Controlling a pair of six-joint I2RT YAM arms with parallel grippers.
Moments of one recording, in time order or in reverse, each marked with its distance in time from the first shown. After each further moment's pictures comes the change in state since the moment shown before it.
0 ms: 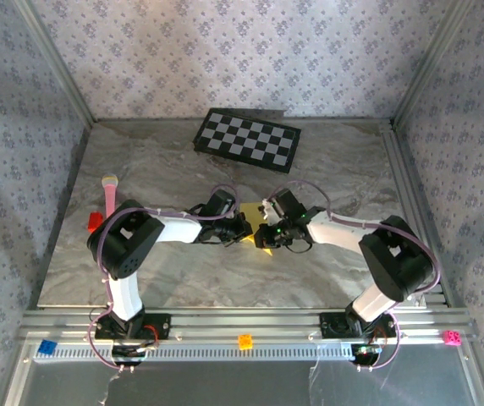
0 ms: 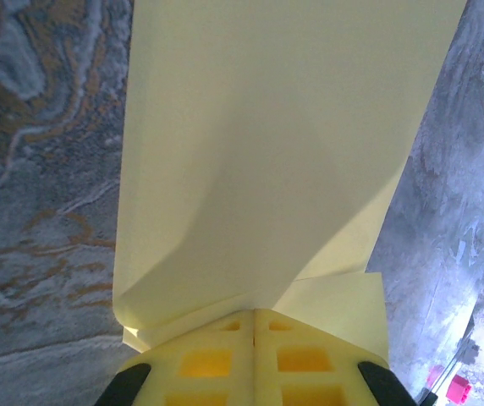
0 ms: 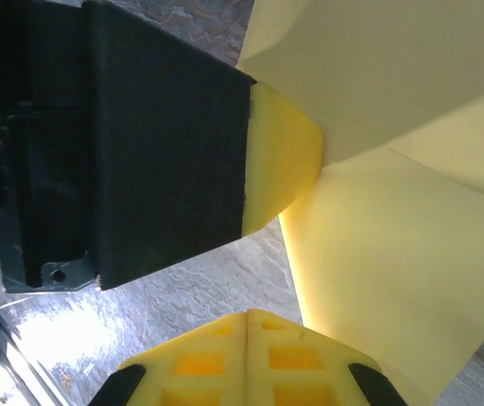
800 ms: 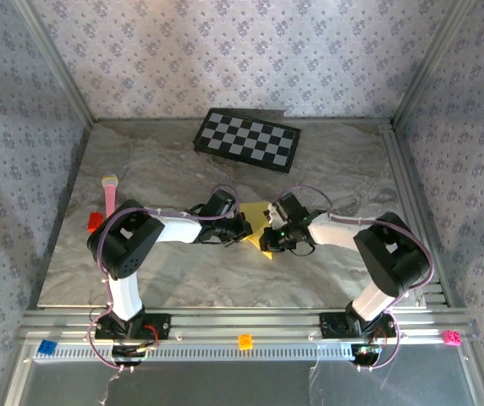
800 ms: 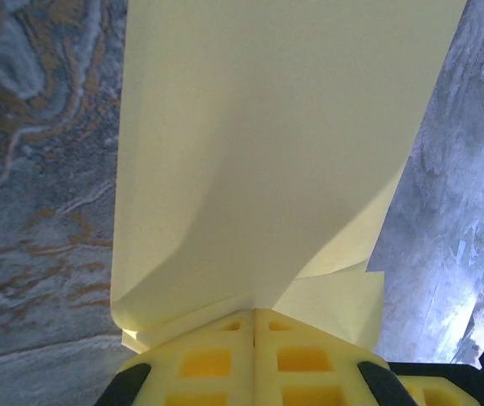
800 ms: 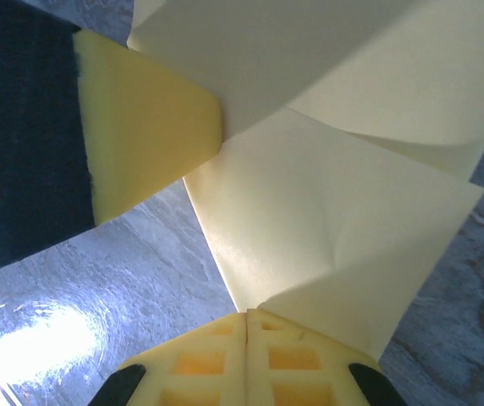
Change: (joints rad) left arm 0.000 0.000 0.000 0.000 0.000 0.000; right arm -0.037 0.023 -0.061 0.038 -0.002 0.004
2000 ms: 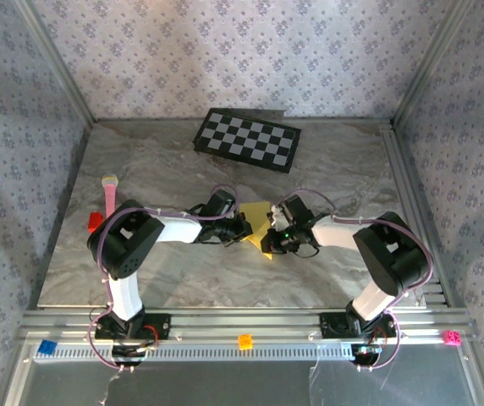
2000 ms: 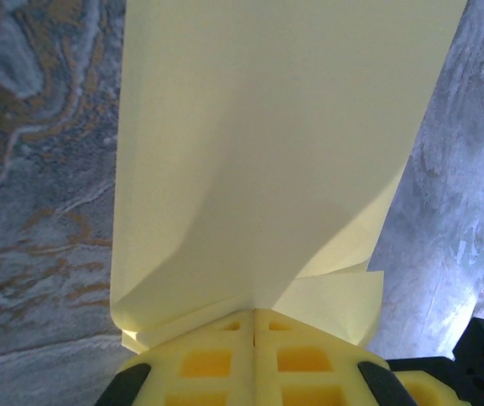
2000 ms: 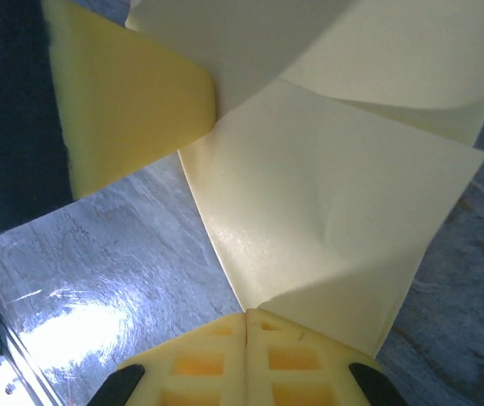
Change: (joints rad) left arm 0.000 0.000 0.000 -0.001 0.000 0.004; right arm -0.039 0.010 -0.062 0.084 -0.103 0.011
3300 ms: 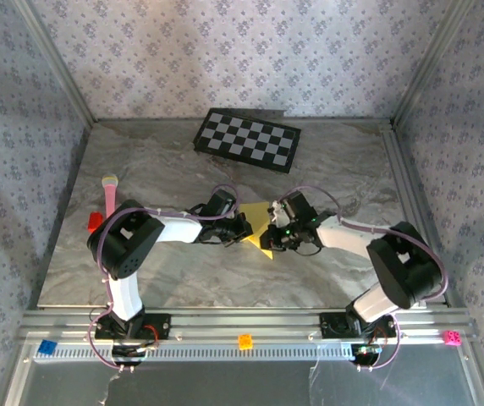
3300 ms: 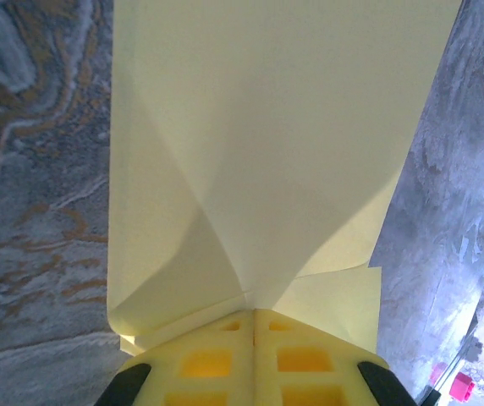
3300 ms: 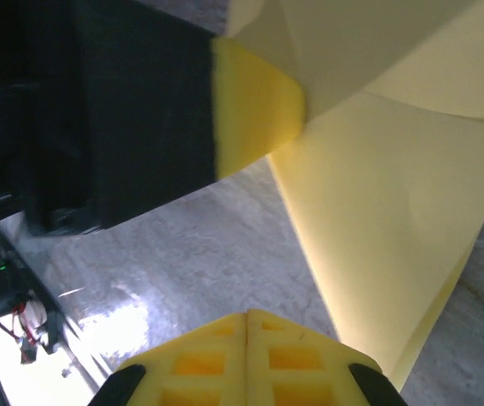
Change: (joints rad) left arm 0.000 0.000 0.005 -0.010 0.000 0.004; right arm 0.011 -0.087 0.022 -0.060 -0.006 0.068
